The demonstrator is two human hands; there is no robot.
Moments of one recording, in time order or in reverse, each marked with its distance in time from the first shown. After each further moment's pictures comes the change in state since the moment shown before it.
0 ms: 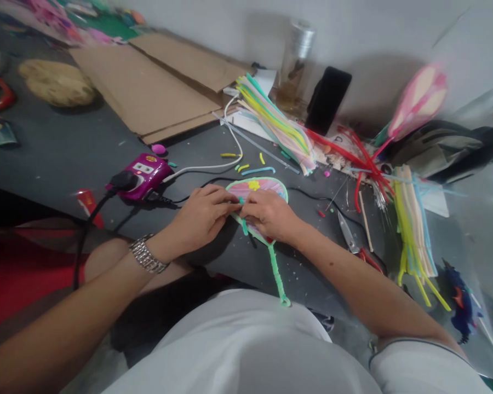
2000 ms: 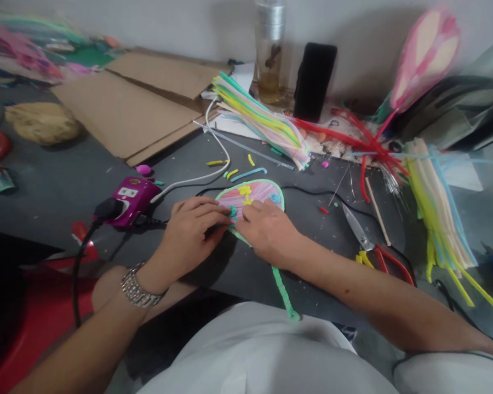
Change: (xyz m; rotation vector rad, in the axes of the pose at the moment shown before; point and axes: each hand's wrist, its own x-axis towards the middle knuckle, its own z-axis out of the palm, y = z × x) left_hand 0.005 0.011 -0.007 0.002 0.062 -0.083; right_hand -0.005 -0.037 -0.004 -0.349 -0.162 0.181
